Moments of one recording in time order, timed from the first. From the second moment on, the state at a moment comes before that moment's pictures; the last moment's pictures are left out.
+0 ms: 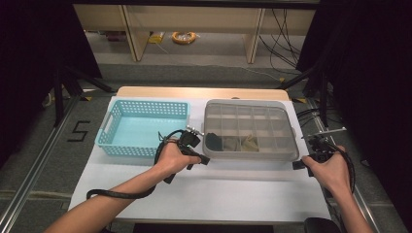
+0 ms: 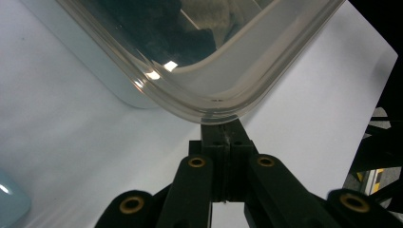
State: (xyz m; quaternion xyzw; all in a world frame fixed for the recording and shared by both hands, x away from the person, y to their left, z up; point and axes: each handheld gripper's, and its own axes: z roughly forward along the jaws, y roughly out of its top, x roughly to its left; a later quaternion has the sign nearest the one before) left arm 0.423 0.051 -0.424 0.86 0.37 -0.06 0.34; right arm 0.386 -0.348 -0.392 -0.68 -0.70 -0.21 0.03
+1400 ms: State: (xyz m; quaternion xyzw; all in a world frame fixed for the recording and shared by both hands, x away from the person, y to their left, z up) left arm 0.435 0.074 -0.398 0.80 0.44 -0.04 0.41; right arm 0.400 -0.362 -0.374 -0.71 -0.64 -0.28 0.00
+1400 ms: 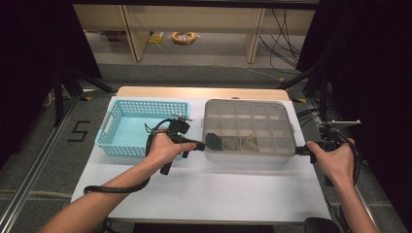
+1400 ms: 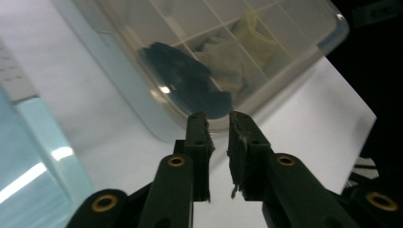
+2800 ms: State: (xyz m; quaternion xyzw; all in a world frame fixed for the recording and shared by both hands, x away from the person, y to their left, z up) left arm 0.441 0.068 -0.416 0.80 0.46 -0.05 0.40; right arm 0.411 -0.368 -0.391 -0.73 -0.61 -0.29 0.08
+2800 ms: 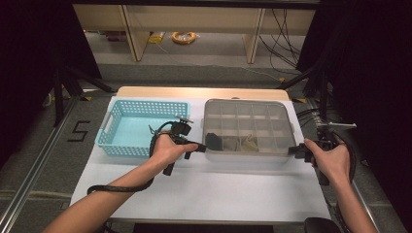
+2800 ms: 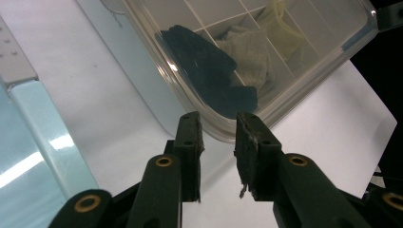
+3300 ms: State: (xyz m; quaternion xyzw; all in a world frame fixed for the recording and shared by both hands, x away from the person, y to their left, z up) left arm 0.438 0.071 -0.415 0.80 0.45 -0.04 0.40; right arm 0.409 -0.370 -0.391 -0.73 -0.61 -0.29 0.09
